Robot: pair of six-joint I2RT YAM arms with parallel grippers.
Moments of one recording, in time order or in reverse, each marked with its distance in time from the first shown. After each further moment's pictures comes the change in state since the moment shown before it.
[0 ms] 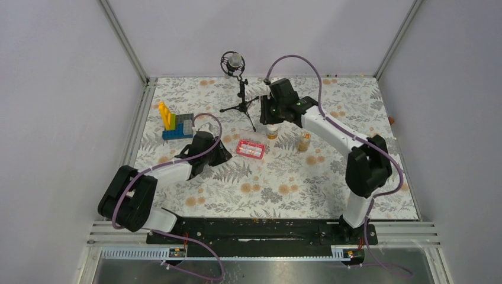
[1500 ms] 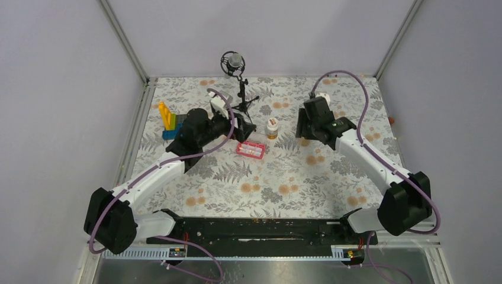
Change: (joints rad) left arm -0.149 -0.177 0.301 0.103 0.244 0.584; right arm -0.092 -0.380 -0.309 -0.155 0.273 0.112
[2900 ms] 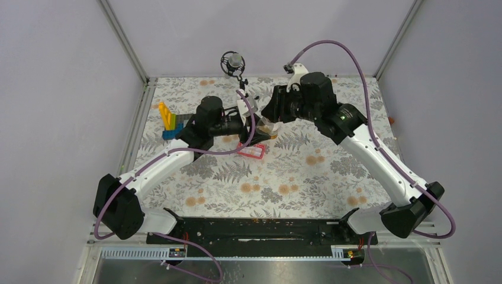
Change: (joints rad) left arm -0.048 0.132 0.206 -0.167 0.423 0.244; right arm 0.153 0.001 0.342 0.009 -0.423 -0.069
